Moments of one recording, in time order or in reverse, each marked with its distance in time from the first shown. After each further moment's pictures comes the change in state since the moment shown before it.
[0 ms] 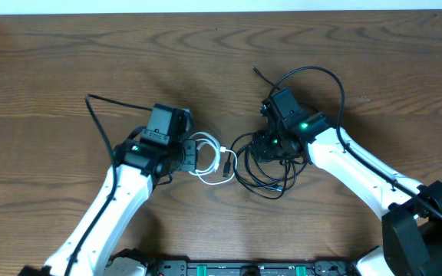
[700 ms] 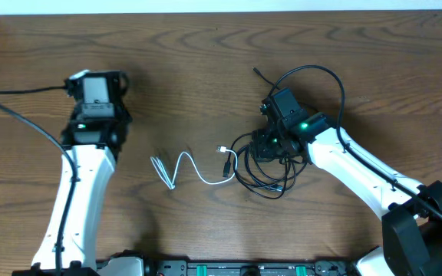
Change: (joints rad) left arm 0.358 0.069 0.185 0.106 -0.462 -0.130; right arm 0.000 0.000 0.000 0.018 0.013 0.000
